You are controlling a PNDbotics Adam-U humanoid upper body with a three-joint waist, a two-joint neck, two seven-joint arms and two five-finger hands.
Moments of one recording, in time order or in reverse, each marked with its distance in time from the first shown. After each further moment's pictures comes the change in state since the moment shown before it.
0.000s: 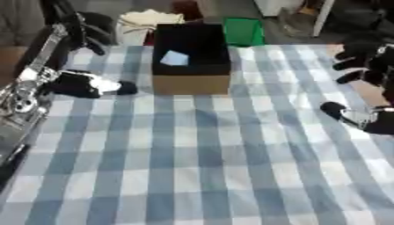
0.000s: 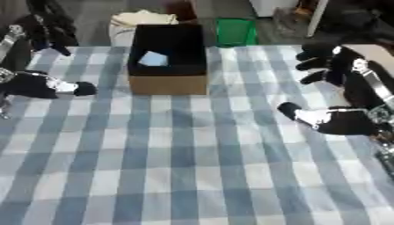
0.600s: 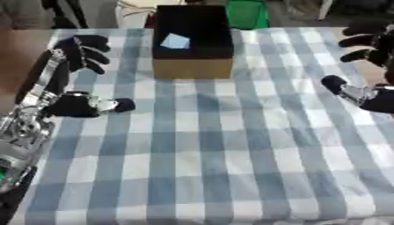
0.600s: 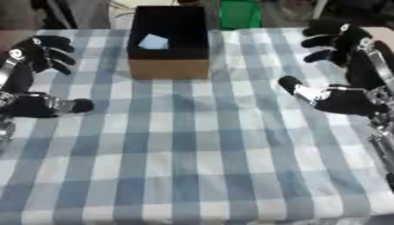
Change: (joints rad) left arm 0.111 -0.097 0.040 -0.018 -0.070 -0.033 -0.022; right arm 0.003 0.021 -0.006 0.000 0.009 0.000 -0.026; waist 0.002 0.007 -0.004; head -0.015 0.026
